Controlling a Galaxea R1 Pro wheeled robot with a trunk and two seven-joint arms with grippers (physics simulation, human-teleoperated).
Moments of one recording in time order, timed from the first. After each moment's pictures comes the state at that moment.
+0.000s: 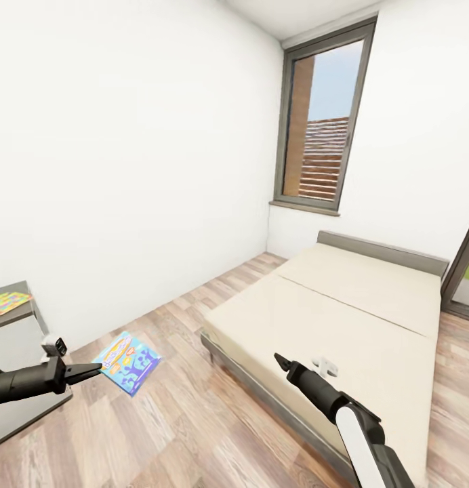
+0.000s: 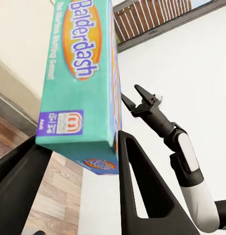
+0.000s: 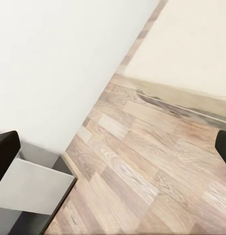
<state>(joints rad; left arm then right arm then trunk) -0.50 0.61 0.06 -0.82 0.35 0.98 -1.57 -0.22 0.06 -0.04 -1.36 -0.63 0.51 0.08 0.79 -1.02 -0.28</state>
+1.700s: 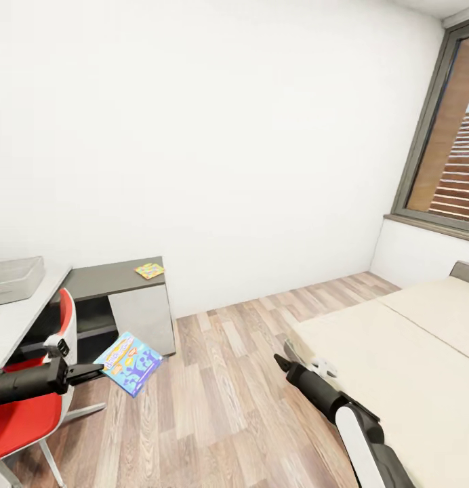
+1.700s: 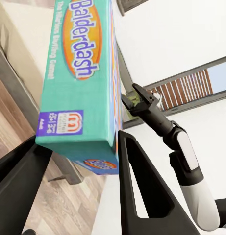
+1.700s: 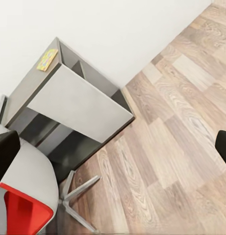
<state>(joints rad) -0.50 0.60 0.06 -0.82 0.35 0.97 -1.57 -0.23 0.06 -0.04 -1.35 -0.63 0.51 0.08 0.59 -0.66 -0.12</state>
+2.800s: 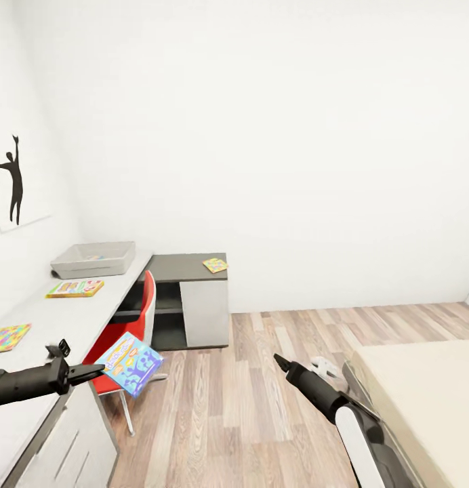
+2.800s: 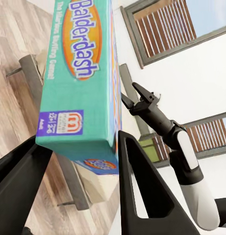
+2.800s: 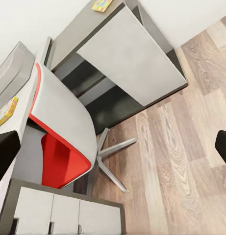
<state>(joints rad) -0.50 0.60 0.05 -0.82 0.35 0.97 -1.57 -0.23 0.06 -0.04 -1.35 -0.63 0.51 0.08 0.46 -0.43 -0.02</state>
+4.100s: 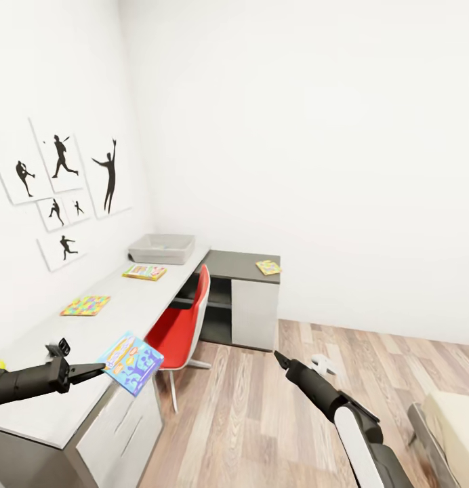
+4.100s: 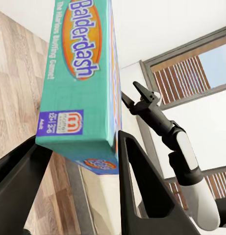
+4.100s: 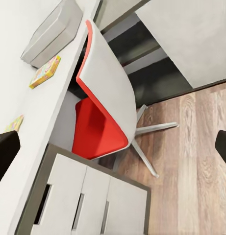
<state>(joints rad) -0.50 0.60 0.06 -0.83 0.35 0.97 -1.57 -0.23 0.06 -0.03 -1.35 -0.62 0.47 0.09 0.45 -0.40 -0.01</state>
